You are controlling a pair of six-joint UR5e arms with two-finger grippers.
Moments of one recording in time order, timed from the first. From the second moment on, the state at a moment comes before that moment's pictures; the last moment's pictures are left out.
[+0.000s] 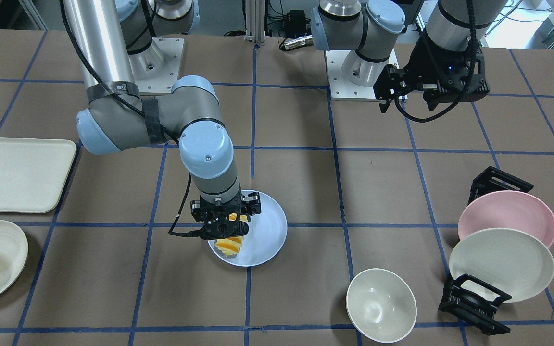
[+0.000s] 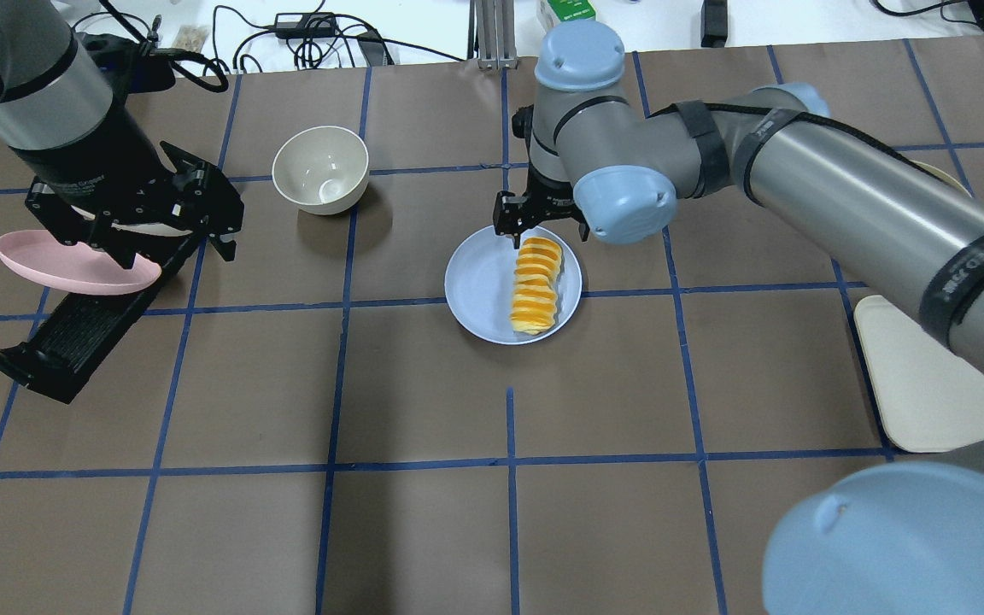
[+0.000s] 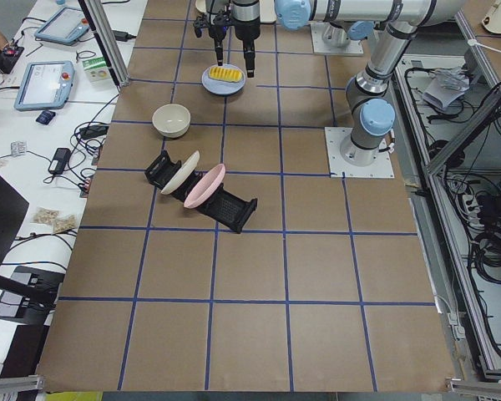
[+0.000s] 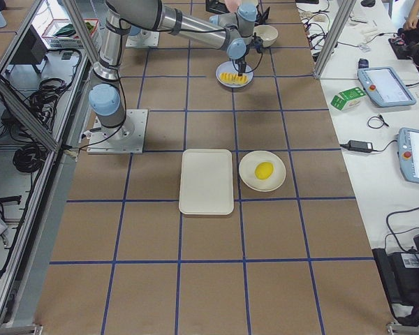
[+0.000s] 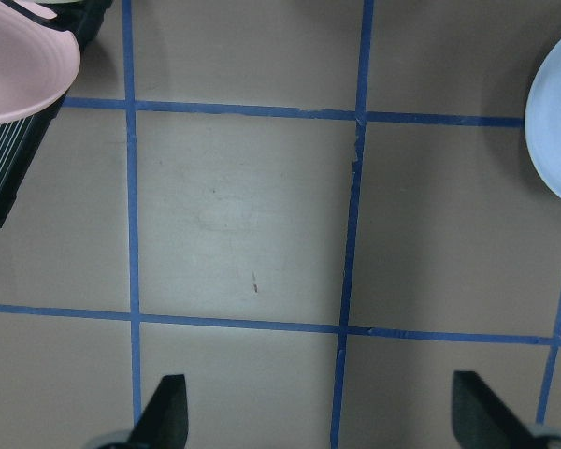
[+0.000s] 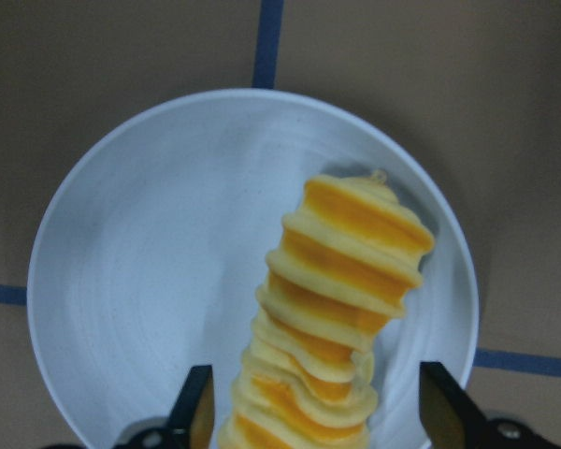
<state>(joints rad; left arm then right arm) -1.49 -1.50 -1.62 -1.67 1.61 0.02 1.80 -1.11 1.55 -2.03 -1.51 0.11</state>
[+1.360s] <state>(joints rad) -1.48 -1.48 -1.62 -1.63 1.60 0.01 1.69 -1.48 1.58 -1.75 -1.67 0.02</state>
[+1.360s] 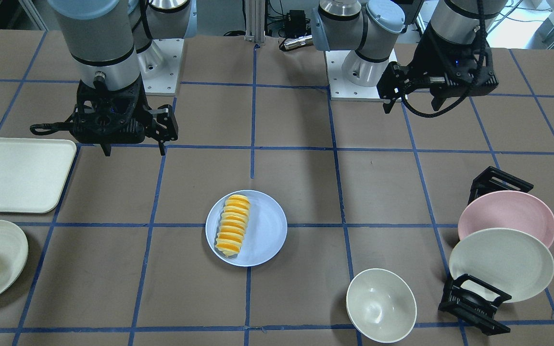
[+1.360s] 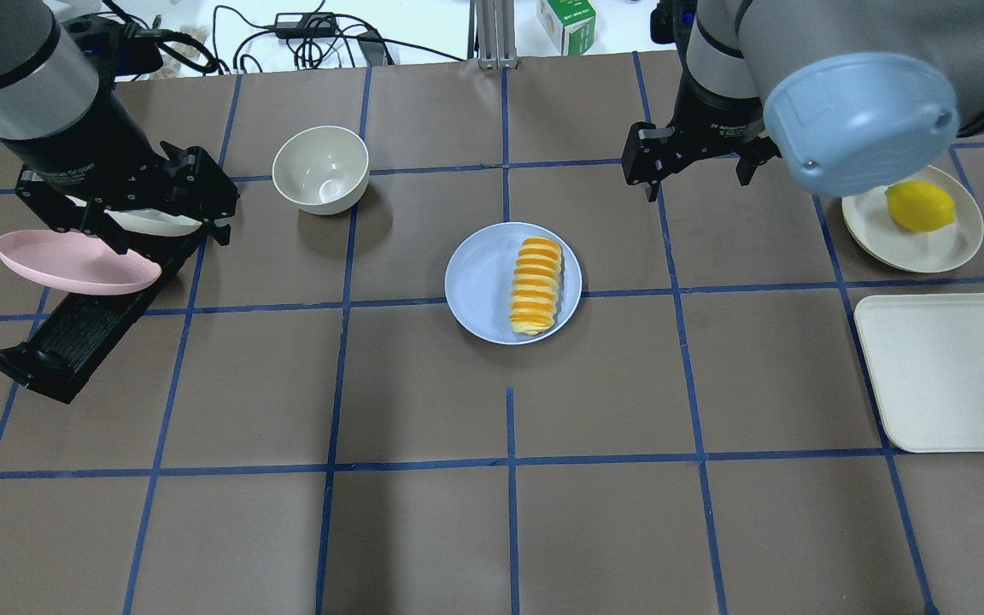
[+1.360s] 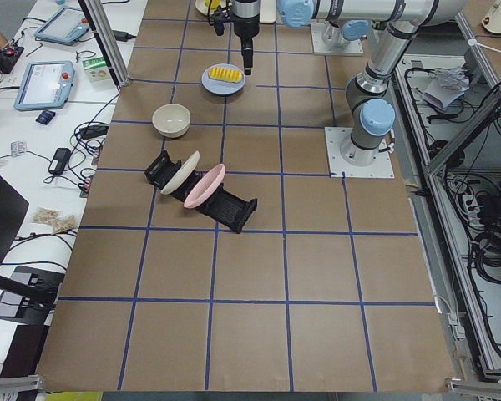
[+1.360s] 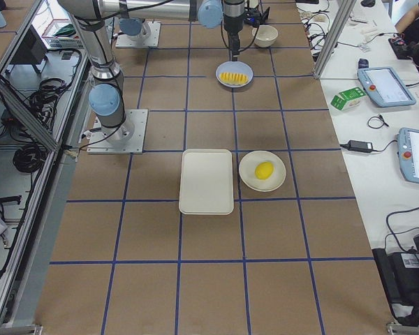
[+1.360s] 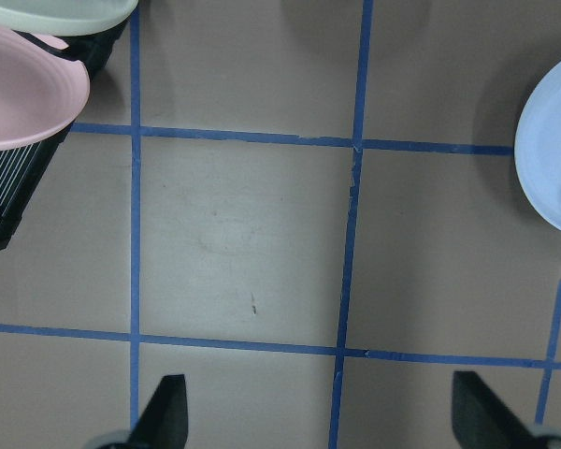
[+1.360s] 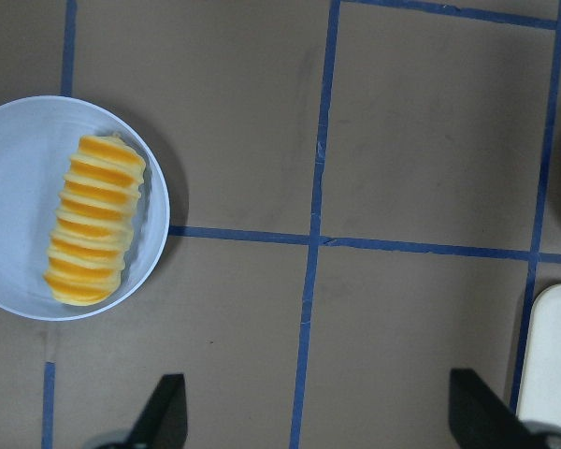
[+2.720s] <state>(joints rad) -1.49 -1.48 -1.62 -1.62 1.57 0.02 1.67 -1.49 1.59 -1.71 -1.65 0.03</state>
